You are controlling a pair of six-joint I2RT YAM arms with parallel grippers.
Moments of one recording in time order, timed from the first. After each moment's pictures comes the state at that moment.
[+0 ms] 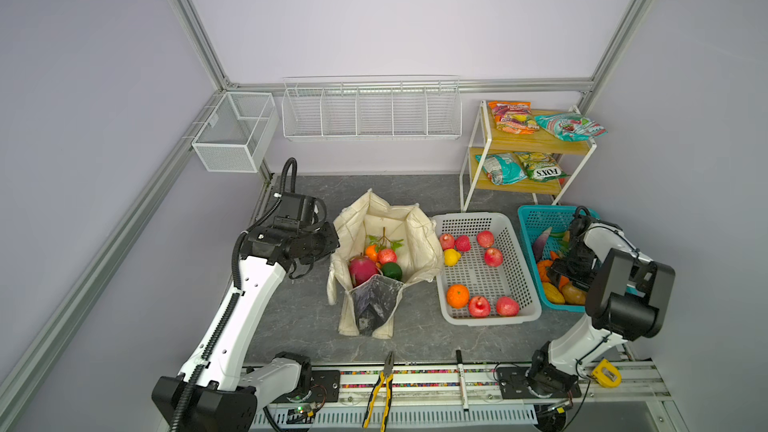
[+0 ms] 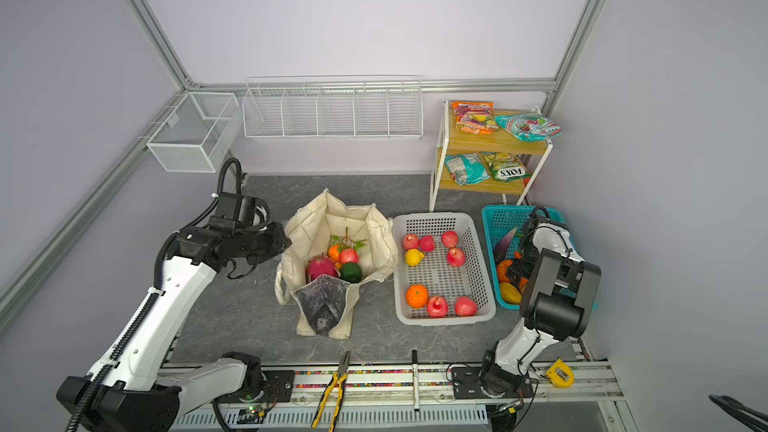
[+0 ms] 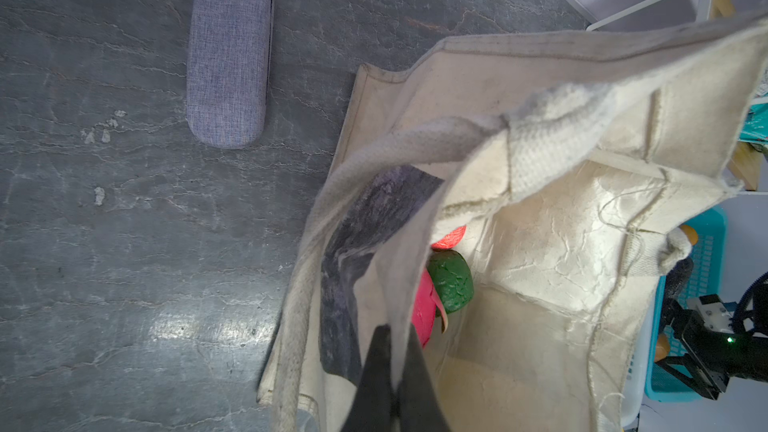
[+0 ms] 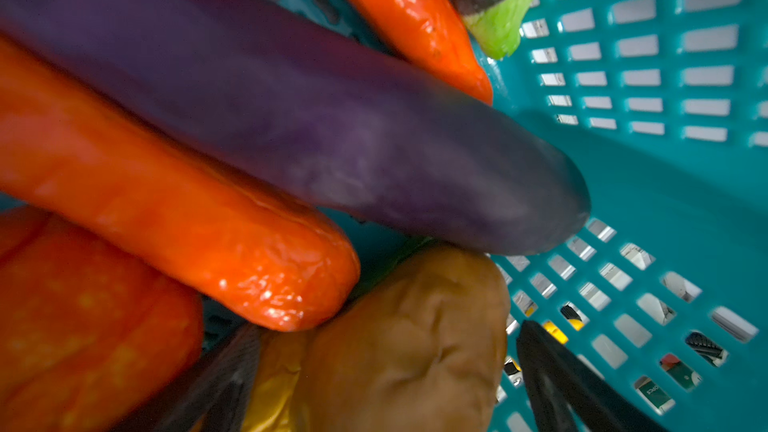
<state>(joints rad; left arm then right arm) -0.28 1.16 1.26 -1.04 0.17 -0.62 -0.40 1.72 1.15 -1.14 0.32 0.39</state>
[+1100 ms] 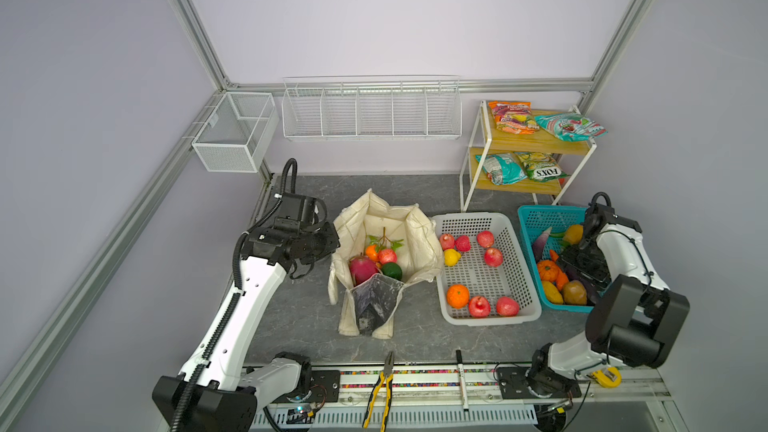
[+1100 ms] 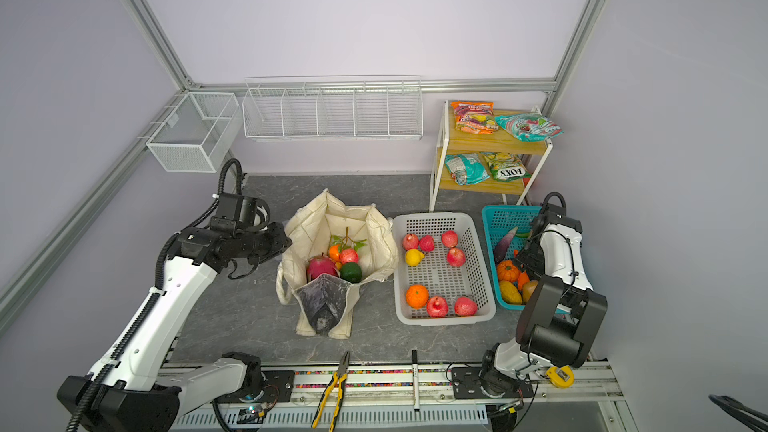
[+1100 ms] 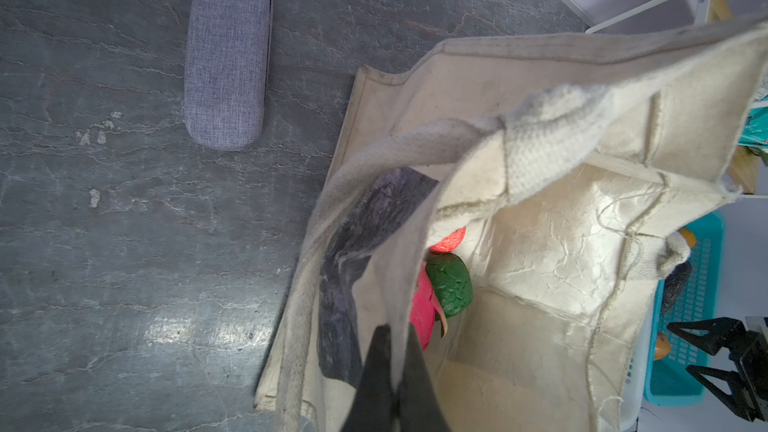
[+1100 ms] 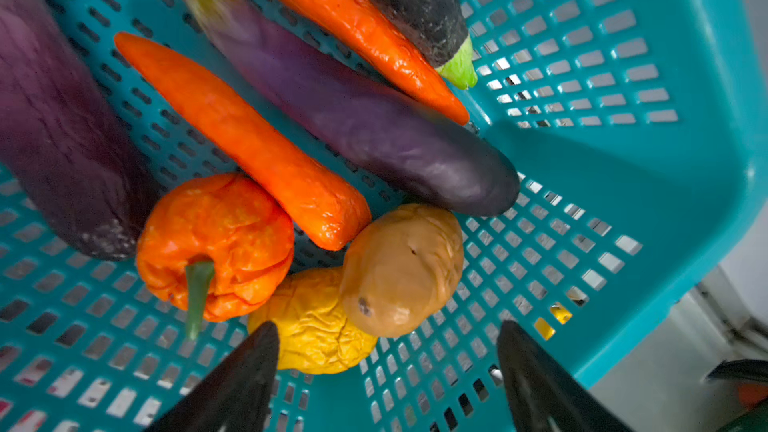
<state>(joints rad) -0.28 1.16 1.25 -1.01 0.17 -0.62 -0.41 1.54 1.21 -1.18 0.23 0.42</state>
